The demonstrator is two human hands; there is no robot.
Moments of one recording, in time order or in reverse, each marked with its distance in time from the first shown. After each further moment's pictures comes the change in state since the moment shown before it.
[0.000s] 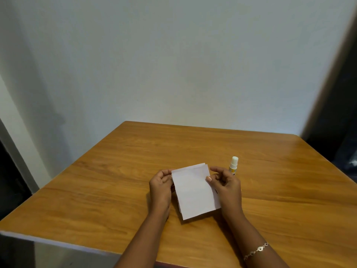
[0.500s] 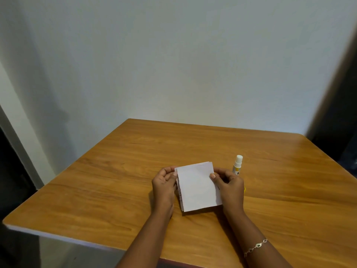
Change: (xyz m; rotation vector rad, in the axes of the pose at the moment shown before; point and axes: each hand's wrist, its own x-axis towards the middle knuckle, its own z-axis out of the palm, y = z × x) left_hand 0.001 -0.004 -0.003 -0.095 -0.024 0.025; right_hand 0.003 0.009 0.007 -0.066 0.109 0.026
